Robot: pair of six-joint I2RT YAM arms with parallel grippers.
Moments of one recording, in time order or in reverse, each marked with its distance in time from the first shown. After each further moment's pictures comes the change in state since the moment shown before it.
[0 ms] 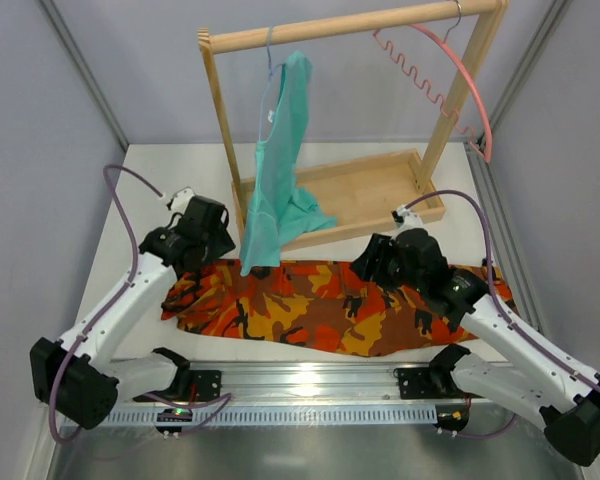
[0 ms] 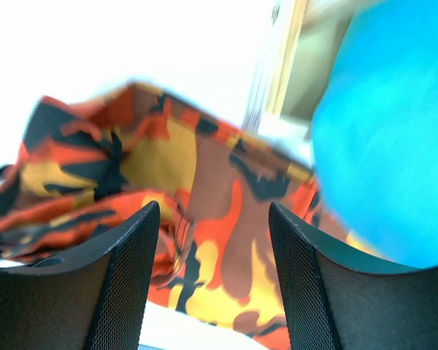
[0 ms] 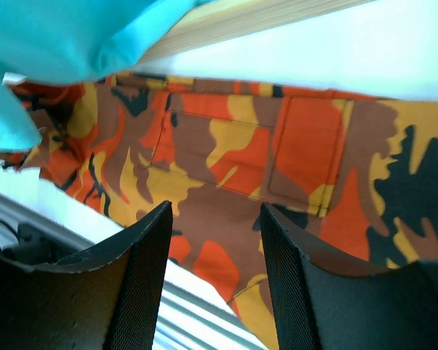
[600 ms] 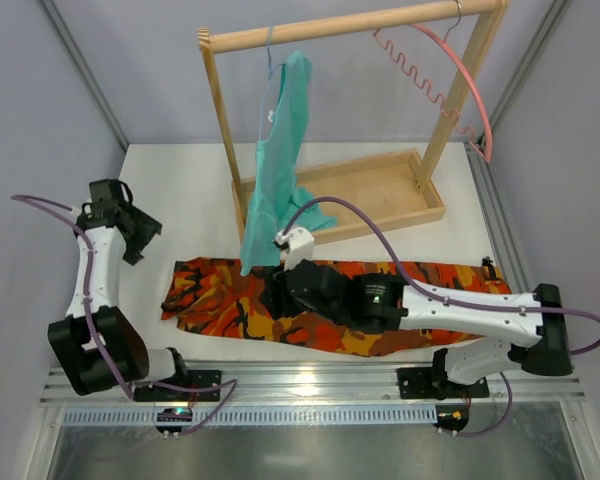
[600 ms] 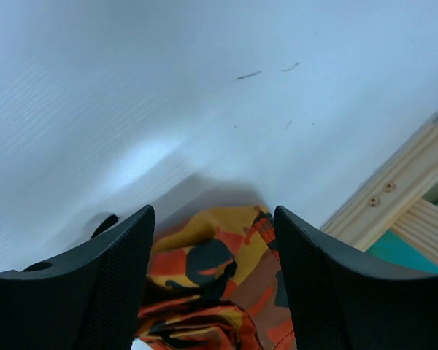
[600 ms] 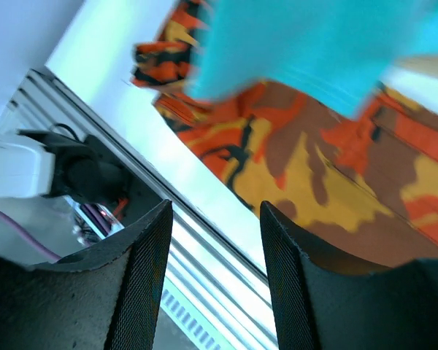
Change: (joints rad) left arm 0.717 0.187 0.142 -0.018 0.266 0.118; right arm 0.731 0.431 0.457 0.006 0.377 -0.023
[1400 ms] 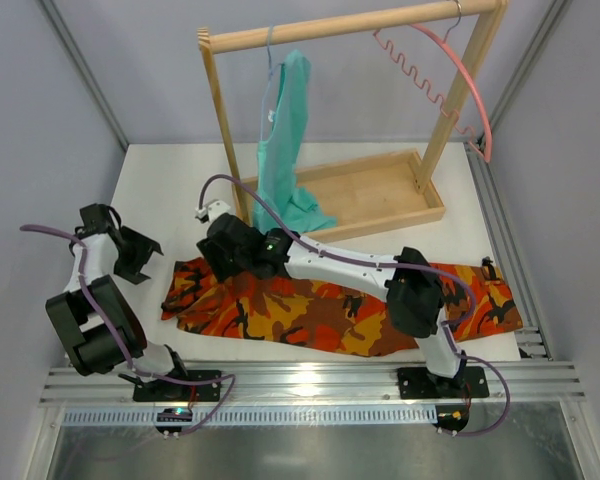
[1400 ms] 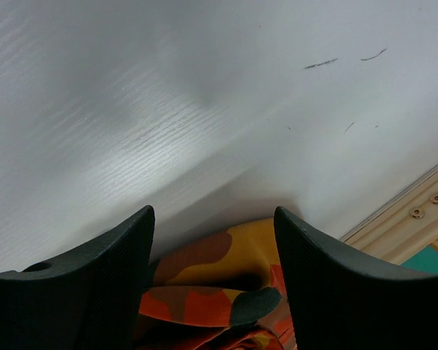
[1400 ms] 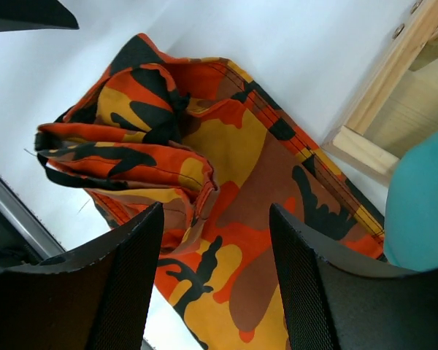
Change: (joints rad) left arm 0.205 0.138 -0.175 0.146 0.241 0.048; right arm -0.182 0.738 0.621 -0.008 -0.202 -0.317
